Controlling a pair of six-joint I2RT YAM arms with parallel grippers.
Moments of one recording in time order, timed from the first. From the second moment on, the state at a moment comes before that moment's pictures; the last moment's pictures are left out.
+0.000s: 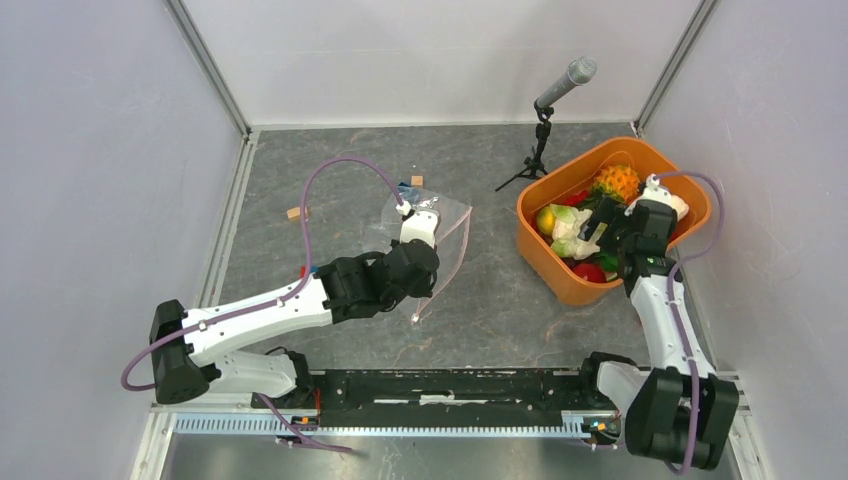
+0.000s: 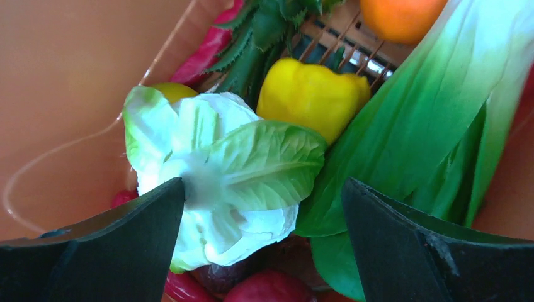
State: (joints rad) left arm -1.15 1.22 1.07 -0.59 -0.52 -0.60; right arm -0.17 1.00 0.67 -0.27 0.01 0.26
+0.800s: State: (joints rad) left arm -1.15 1.22 1.06 -0.59 -0.52 -0.60; right arm -0.29 1.15 0.53 0.17 -0.48 0.41
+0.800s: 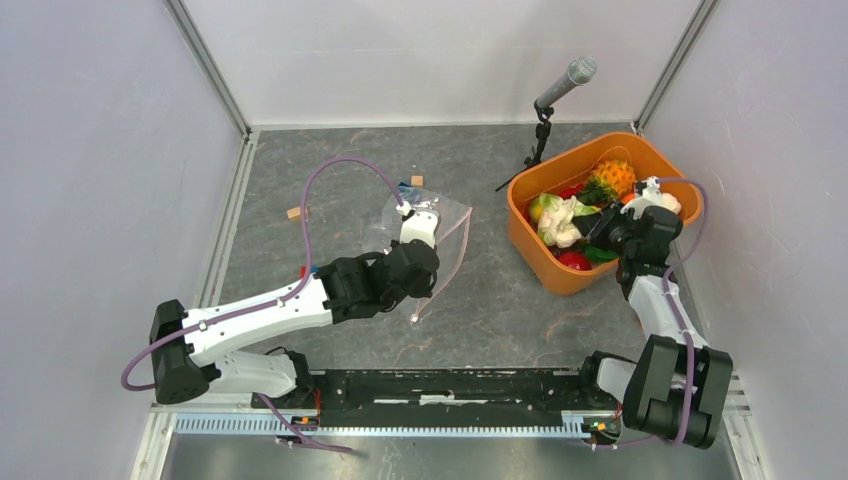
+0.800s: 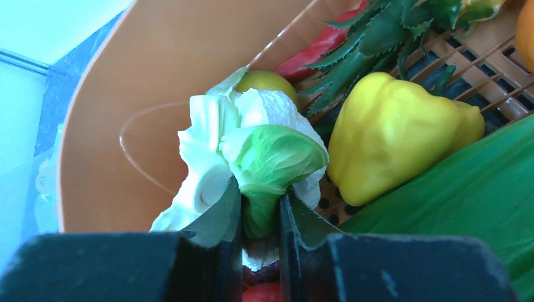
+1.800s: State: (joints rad) left arm -1.15 1.22 1.06 -0.57 -0.53 -0.60; right arm -0.28 0.72 0.75 -0.06 -0.58 0.43
